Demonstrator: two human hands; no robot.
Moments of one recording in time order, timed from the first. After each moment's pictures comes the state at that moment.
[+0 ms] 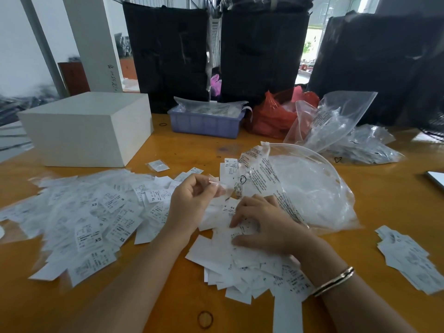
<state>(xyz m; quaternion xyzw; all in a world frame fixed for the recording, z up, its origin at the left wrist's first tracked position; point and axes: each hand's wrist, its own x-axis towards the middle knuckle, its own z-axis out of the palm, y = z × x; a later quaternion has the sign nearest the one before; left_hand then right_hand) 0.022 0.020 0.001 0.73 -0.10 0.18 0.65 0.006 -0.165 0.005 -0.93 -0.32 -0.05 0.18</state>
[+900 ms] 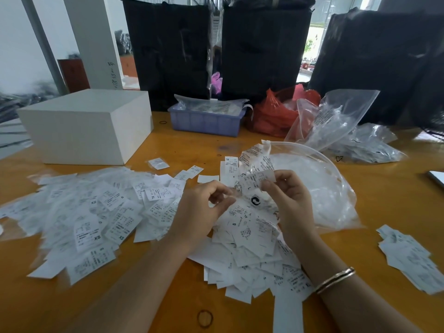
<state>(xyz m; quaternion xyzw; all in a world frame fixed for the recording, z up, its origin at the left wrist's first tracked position) 0.015 0.016 -0.001 0.83 -0.23 0.25 0.44 0.002 -0.161 0.008 -0.62 -0.12 -0.20 0.75</state>
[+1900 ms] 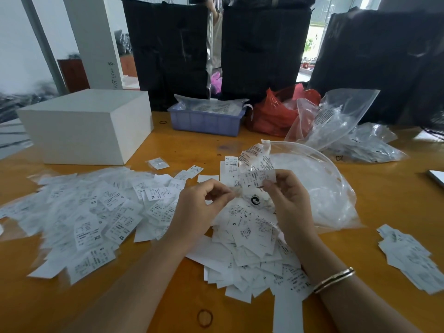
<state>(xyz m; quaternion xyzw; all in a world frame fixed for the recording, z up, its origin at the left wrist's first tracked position) 0.009 0.014 0.008 0.79 -0.24 0.24 0.51 0.005 -0.162 0.003 -0.71 -0.12 -0.26 0.65</state>
